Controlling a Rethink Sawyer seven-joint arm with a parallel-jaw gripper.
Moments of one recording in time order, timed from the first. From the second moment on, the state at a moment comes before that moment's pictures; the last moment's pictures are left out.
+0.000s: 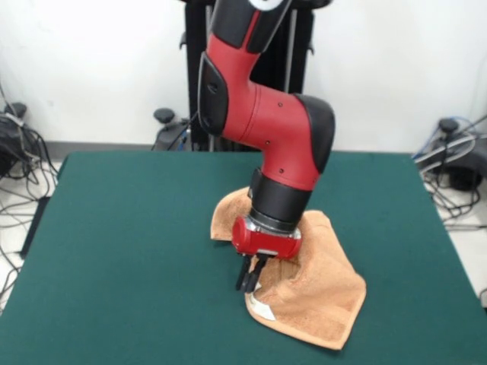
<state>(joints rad) 0.07 0.02 -0.35 1.38 0.00 -0.25 1.60</state>
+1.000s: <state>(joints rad) 0.08 -0.01 -0.39 1.38 0.00 -0.25 1.60</state>
